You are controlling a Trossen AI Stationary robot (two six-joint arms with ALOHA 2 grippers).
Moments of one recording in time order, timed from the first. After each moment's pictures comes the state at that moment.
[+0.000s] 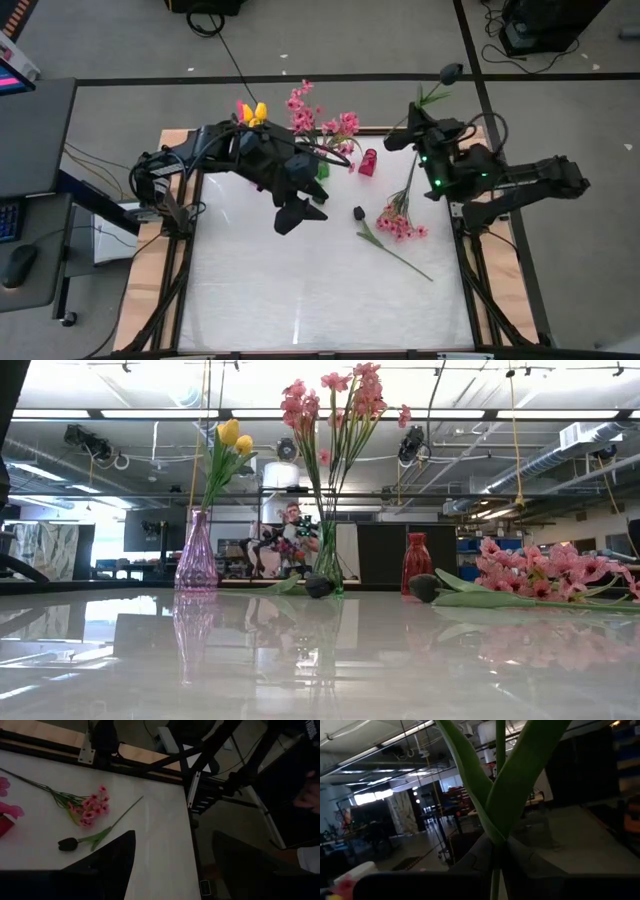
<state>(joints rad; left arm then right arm) -0.06 1.76 2.32 -1.13 0.20 -0.30 0.04 1.12 0.91 0.89 1.29 -0.36</state>
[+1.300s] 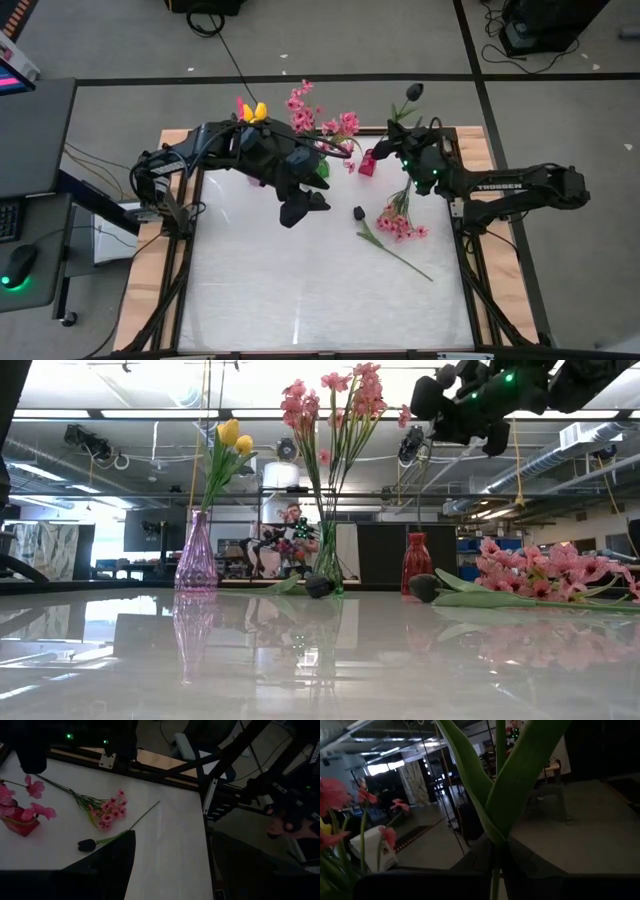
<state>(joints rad) -0.04 1.76 2.32 -1.13 0.13 -0.30 -0.24 1.12 0.59 0.62 0.94 0.21</state>
